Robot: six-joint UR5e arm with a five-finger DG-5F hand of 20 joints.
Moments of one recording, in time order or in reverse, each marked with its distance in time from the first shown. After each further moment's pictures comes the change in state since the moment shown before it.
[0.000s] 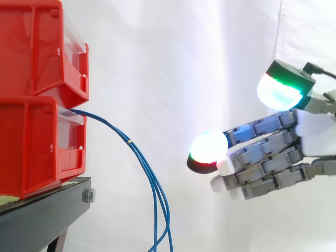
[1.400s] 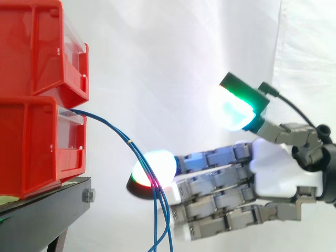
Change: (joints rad) arm 0.004 -0.199 0.136 0.150 -0.121 0.176
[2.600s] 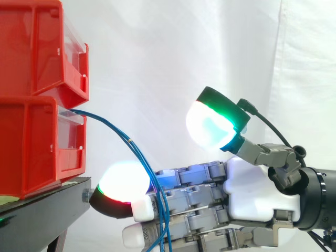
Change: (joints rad) arm -0.007 -0.114 0.110 0.062 -0.144 0.116
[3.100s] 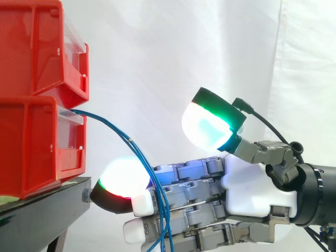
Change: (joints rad) arm -0.002 -0.001 0.008 0.001 -0.001 -0.036
